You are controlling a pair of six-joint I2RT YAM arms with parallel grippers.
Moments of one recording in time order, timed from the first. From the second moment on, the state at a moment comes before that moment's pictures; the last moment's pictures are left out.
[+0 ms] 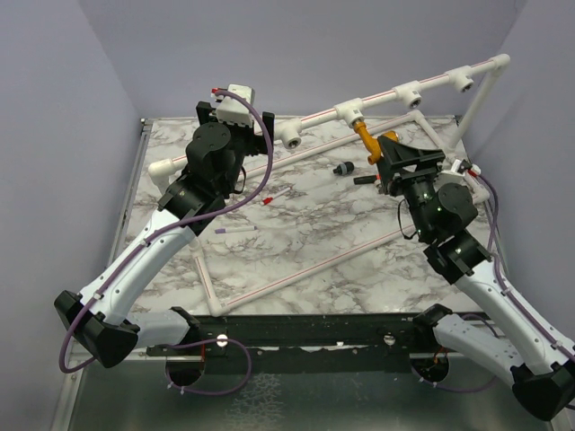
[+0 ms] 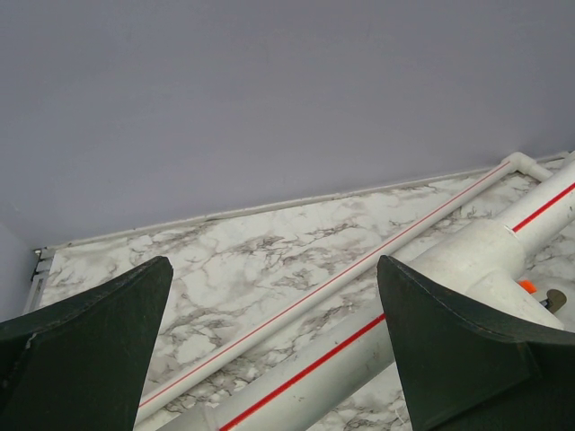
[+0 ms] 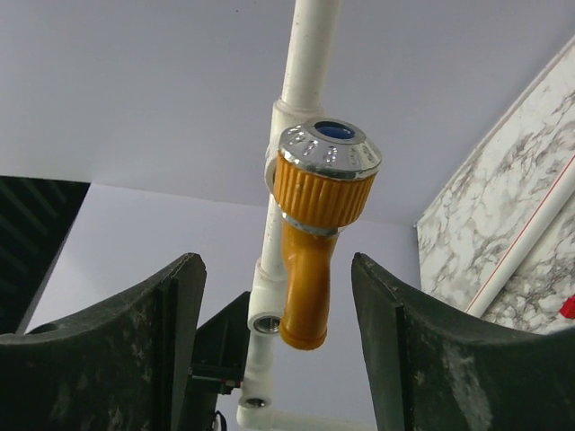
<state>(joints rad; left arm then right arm) -0.64 1.23 1.36 -0.11 -0.44 0.04 0.53 0.86 0.83 0.15 0.36 1.41</state>
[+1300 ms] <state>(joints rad) -0.64 1.23 1.36 -0.11 -0.44 0.05 0.53 0.72 0.85 0.00 0.08 -0.75</state>
